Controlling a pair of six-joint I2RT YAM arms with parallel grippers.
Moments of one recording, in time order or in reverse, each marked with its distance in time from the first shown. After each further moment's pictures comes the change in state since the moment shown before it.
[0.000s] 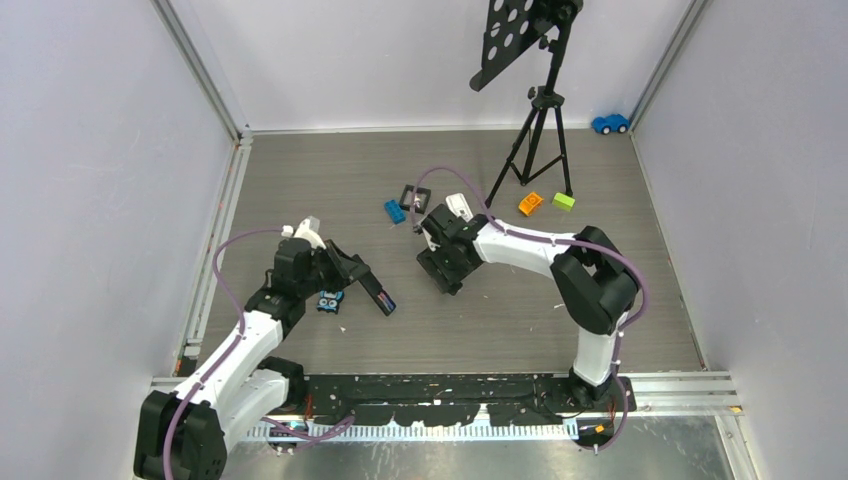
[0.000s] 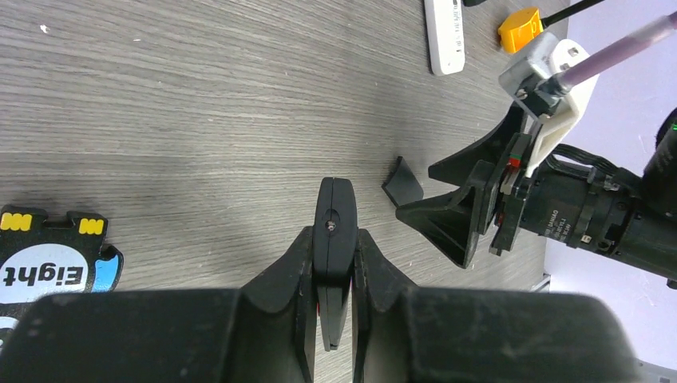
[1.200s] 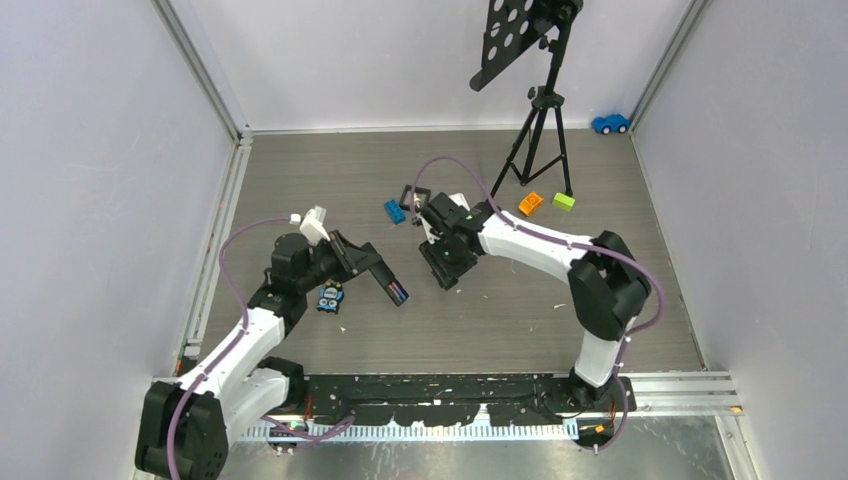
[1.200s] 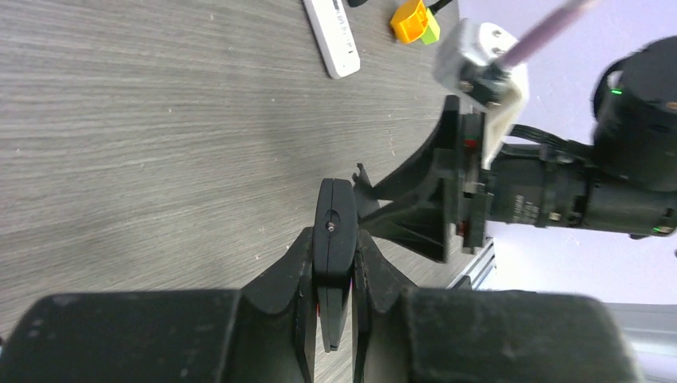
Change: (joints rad) left arm 0.006 0.039 -0.006 0.217 0.176 -0.021; right arm 0.005 -0.004 0.116 -0.194 -0.067 0.024
